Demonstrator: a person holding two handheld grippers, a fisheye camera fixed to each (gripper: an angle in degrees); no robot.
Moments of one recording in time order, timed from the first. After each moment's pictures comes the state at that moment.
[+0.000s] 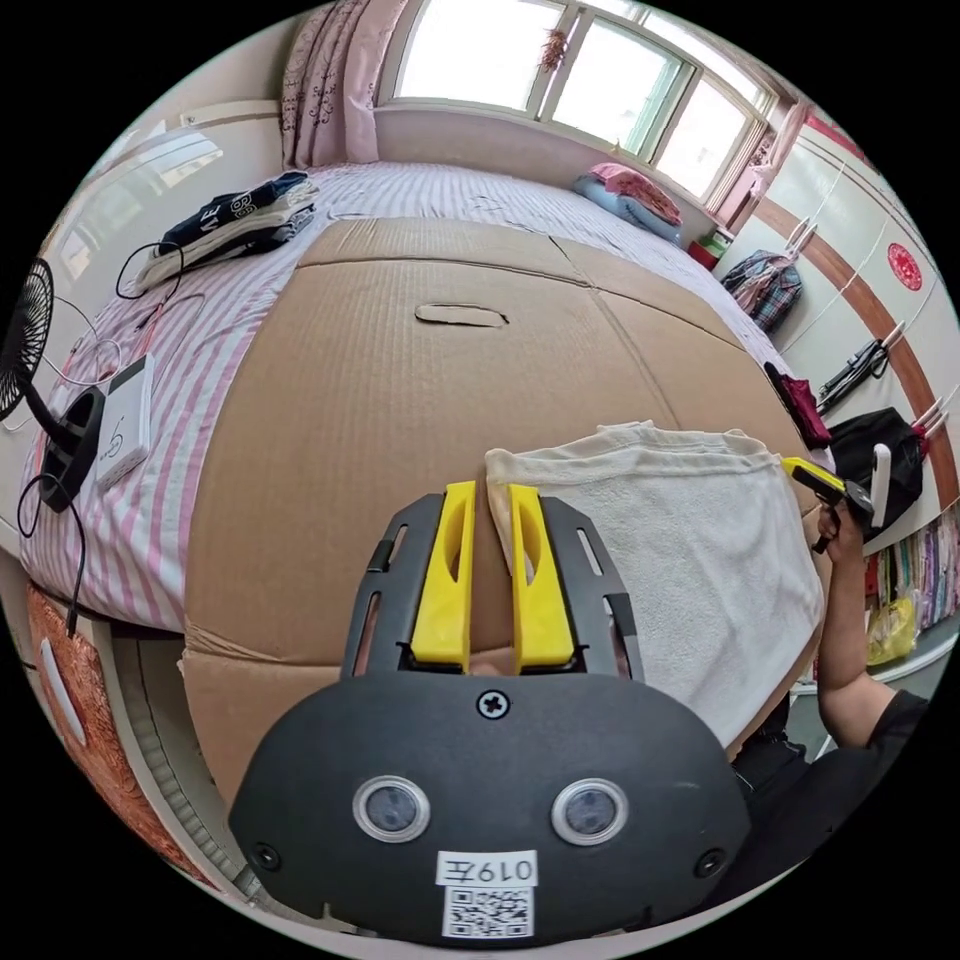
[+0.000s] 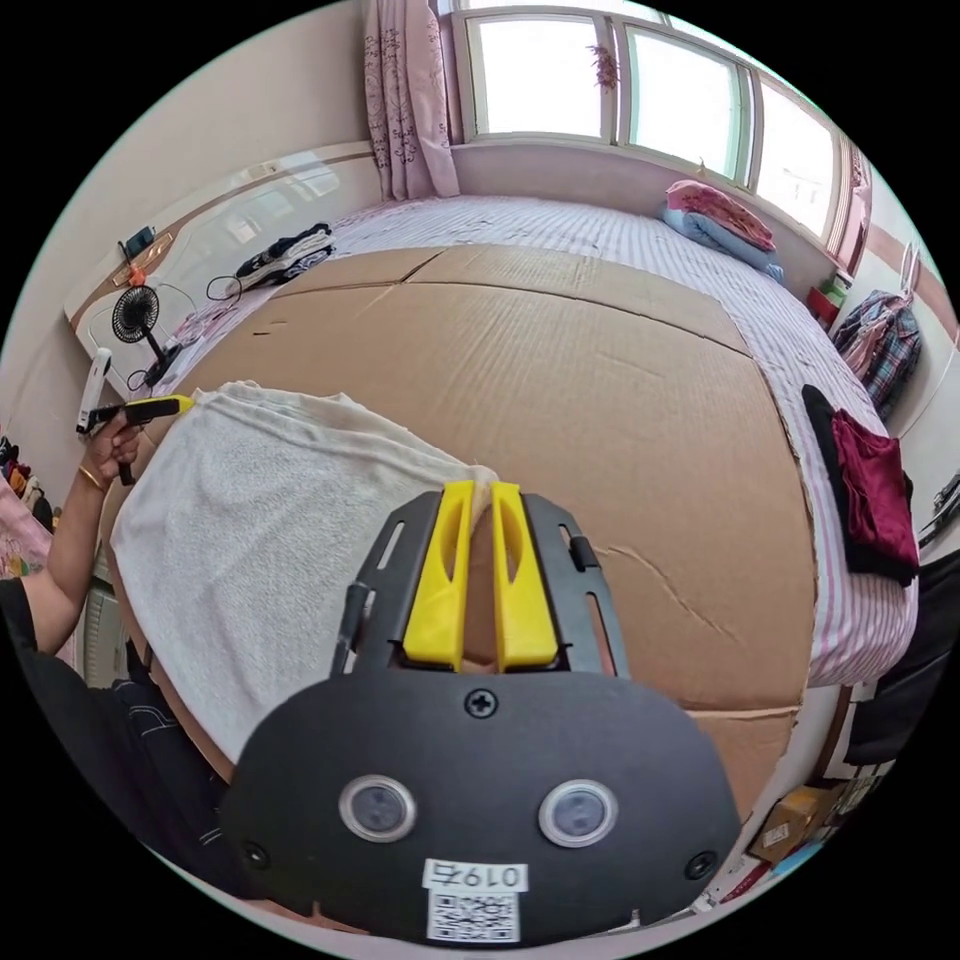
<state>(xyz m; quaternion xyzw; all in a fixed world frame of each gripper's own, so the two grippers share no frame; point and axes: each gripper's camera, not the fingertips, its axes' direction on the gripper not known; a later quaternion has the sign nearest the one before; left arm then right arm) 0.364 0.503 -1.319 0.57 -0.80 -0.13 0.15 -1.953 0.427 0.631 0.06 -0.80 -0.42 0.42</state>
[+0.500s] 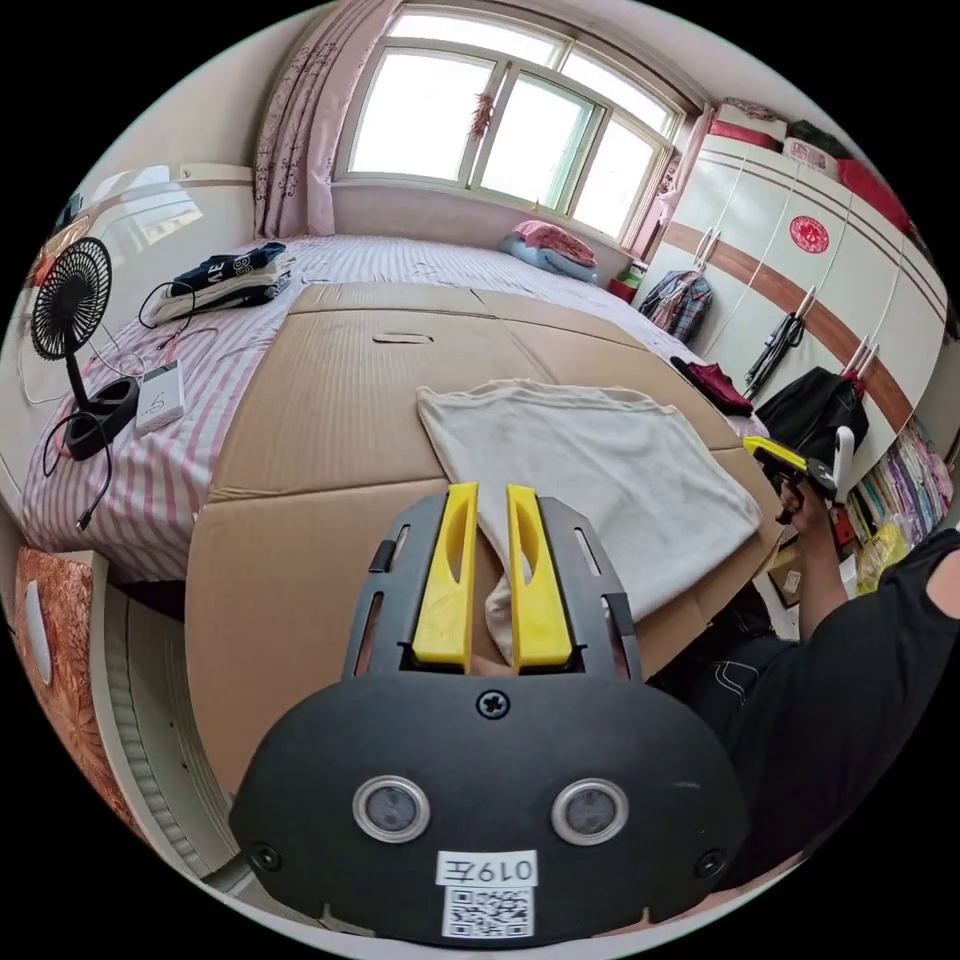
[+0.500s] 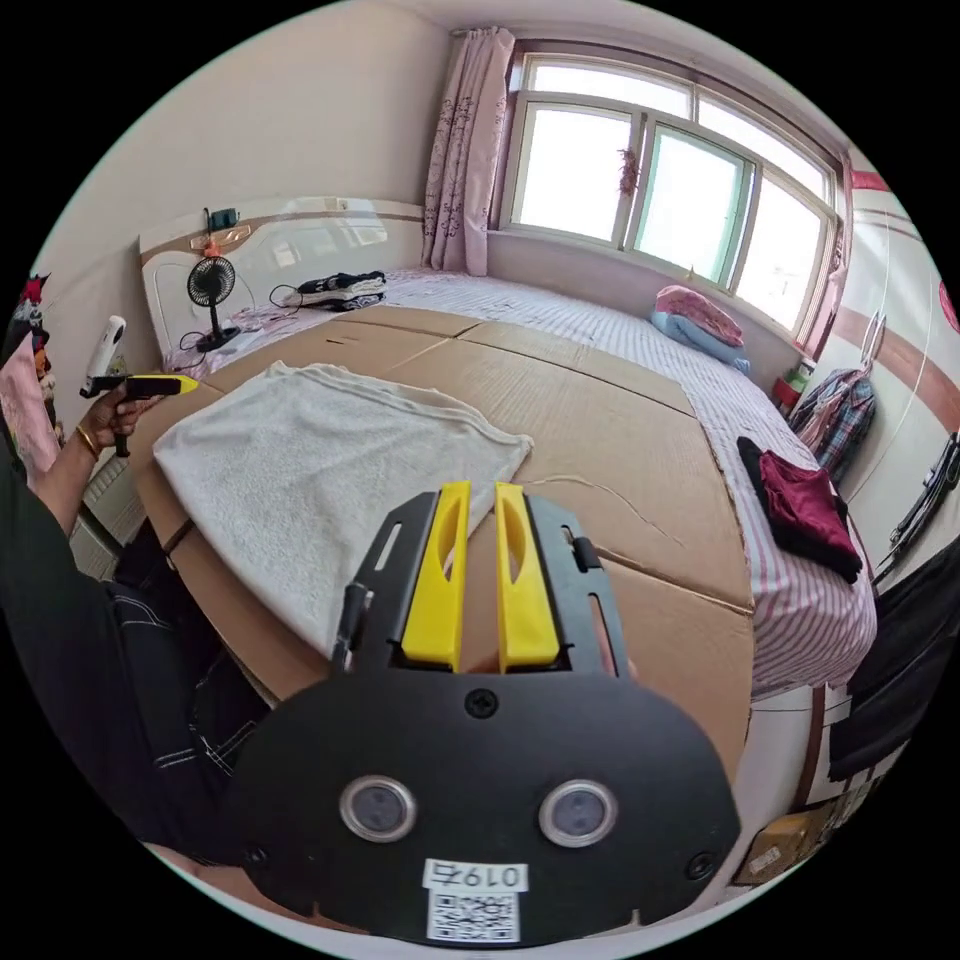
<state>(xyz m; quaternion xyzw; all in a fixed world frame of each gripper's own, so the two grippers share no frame) 0.235 0.495 -1.133 0.53 -0.84 -0.02 0.14 -1.849 0.560 0.700 0.19 -0.82 -0.34 0.41</state>
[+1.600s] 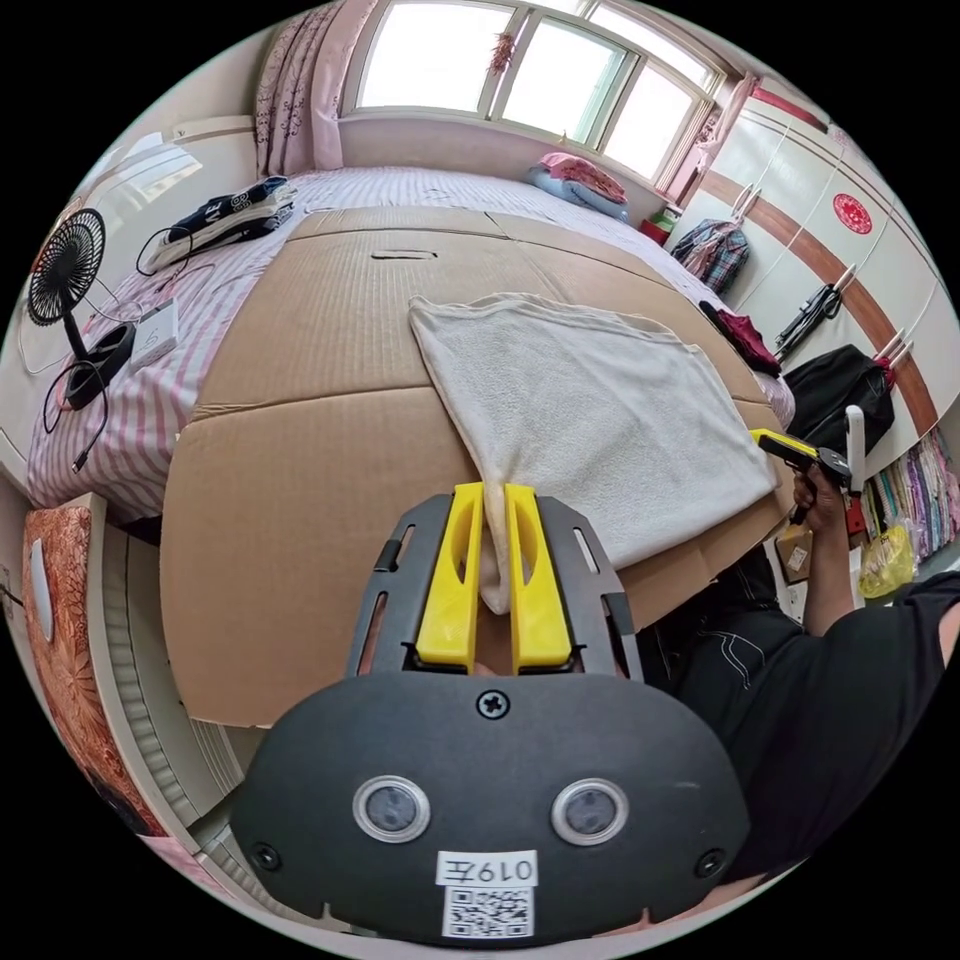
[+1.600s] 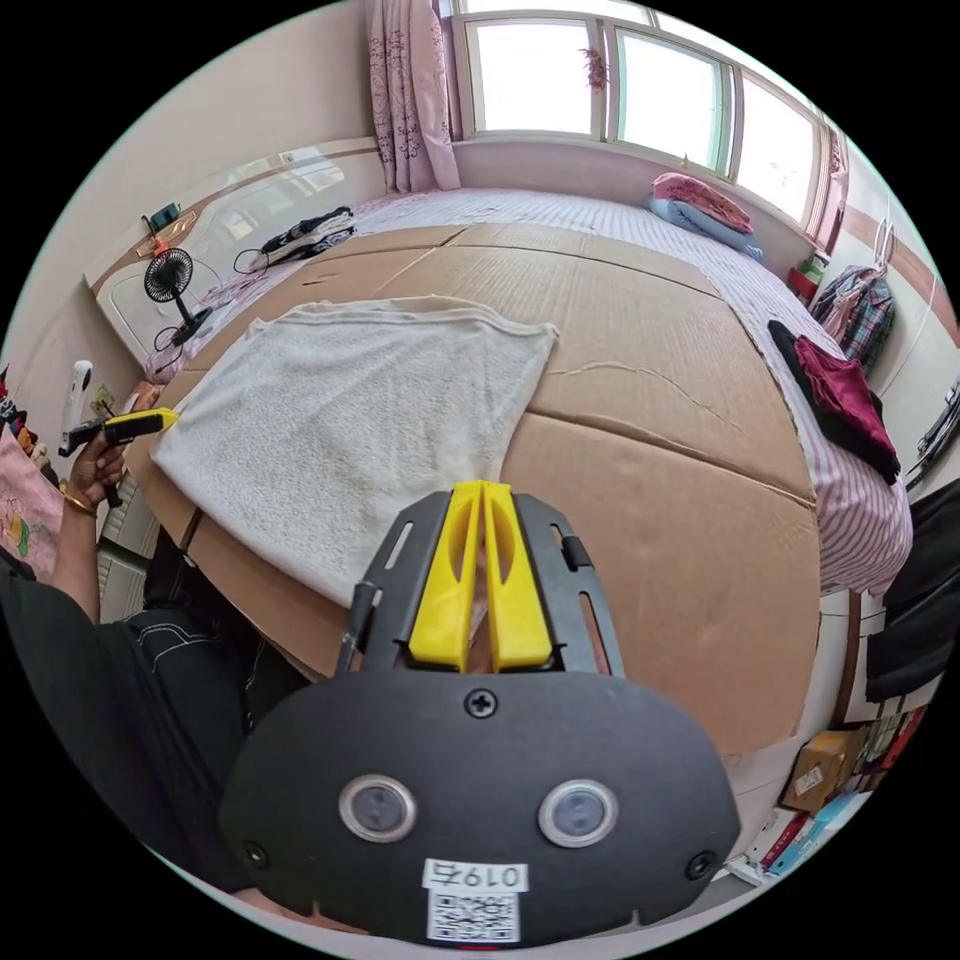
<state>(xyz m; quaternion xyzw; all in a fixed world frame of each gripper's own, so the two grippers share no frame) 0.168 0.448 -1.088 0.53 -0.82 -0.11 0.18 -1.947 0.643 0.681 0.05 -0.80 -0.42 0.43</state>
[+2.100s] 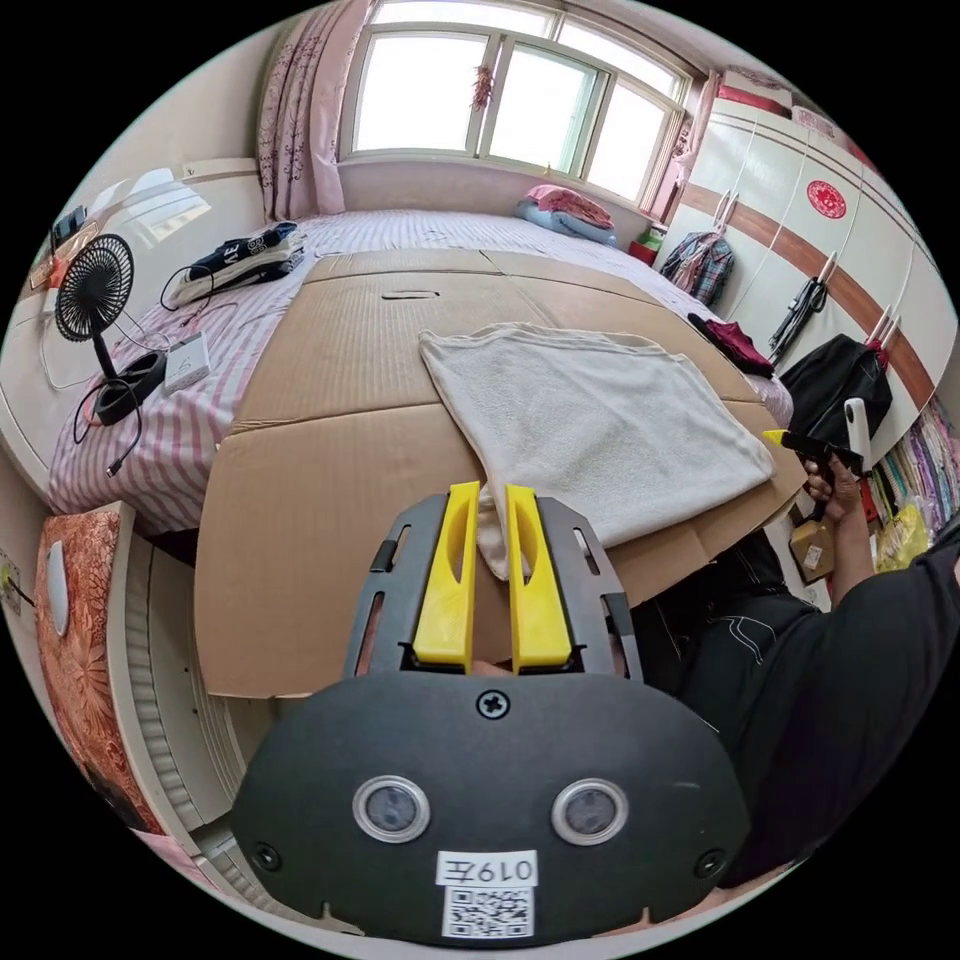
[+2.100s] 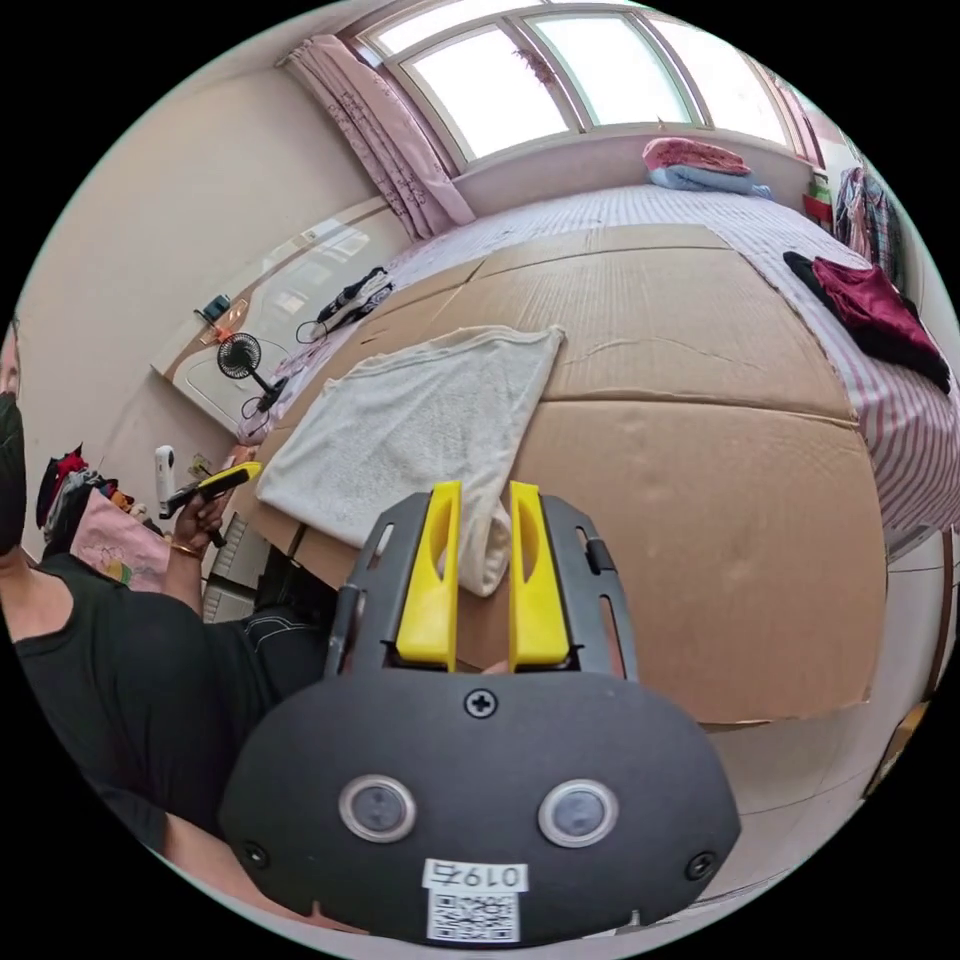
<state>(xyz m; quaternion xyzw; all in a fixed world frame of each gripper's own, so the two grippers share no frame) 0.147 0.455 -1.032 0.52 -0.84 -0.07 0.14 -1.980 0.574 0.771 -0.06 -0.87 -0.36 0.33</state>
